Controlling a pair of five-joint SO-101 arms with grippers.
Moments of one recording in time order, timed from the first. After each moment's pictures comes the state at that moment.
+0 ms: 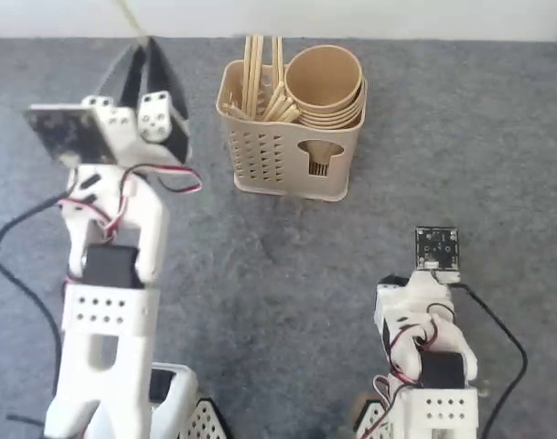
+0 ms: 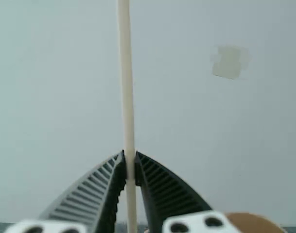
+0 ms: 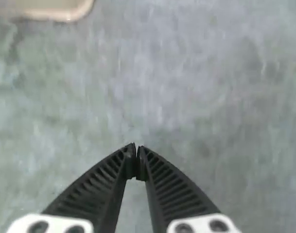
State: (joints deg) left arm 0.1 -45.0 39.0 11.5 11.8; right arm -3.8 -101.1 95.7 64.4 -2.7
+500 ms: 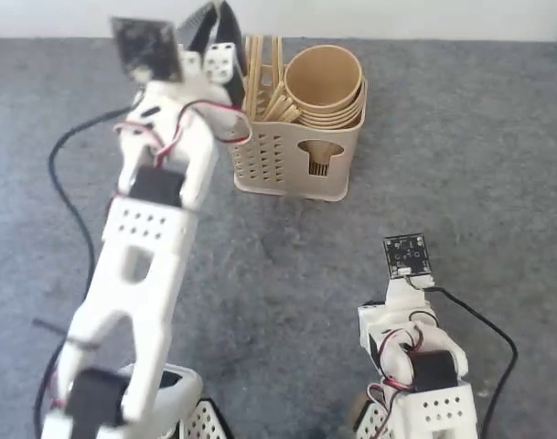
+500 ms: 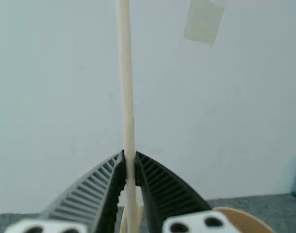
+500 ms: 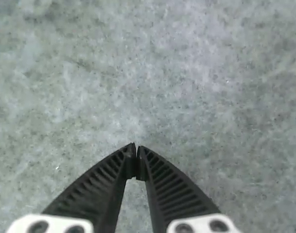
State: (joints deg) left arm 6.6 -16.0 18.4 11.5 11.8; right arm -12.6 -101.1 95.7 73.2 -2.8
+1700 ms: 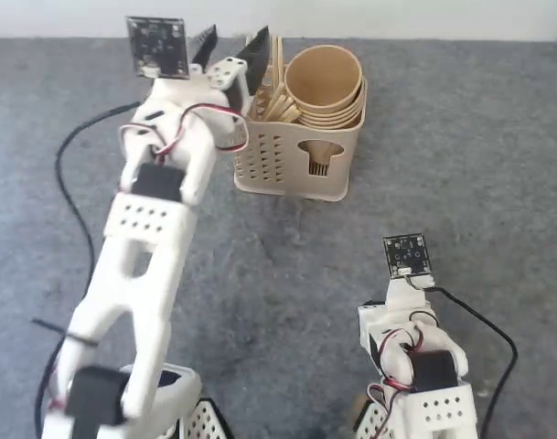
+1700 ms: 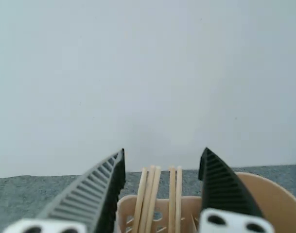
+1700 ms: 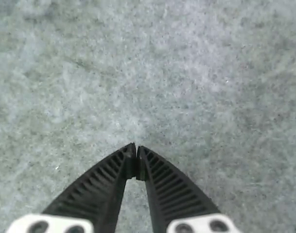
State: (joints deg) left arm 3.9 -21.4 22.5 19.5 11.7; right arm -12.5 -101.1 95.7 73.2 -2.8
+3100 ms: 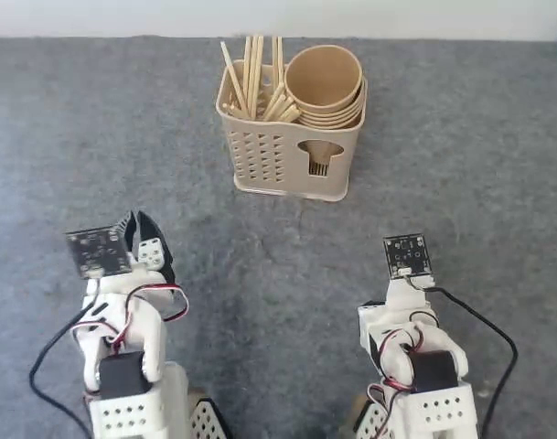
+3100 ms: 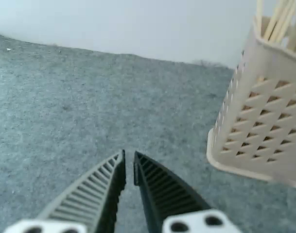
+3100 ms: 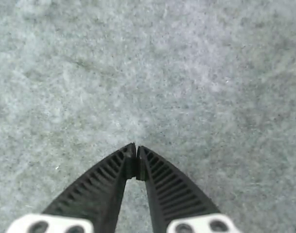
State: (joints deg) left arm -14.8 -103.3 91.0 48.7 7.0; right arm -12.5 -101.1 95.7 73.2 -2.8
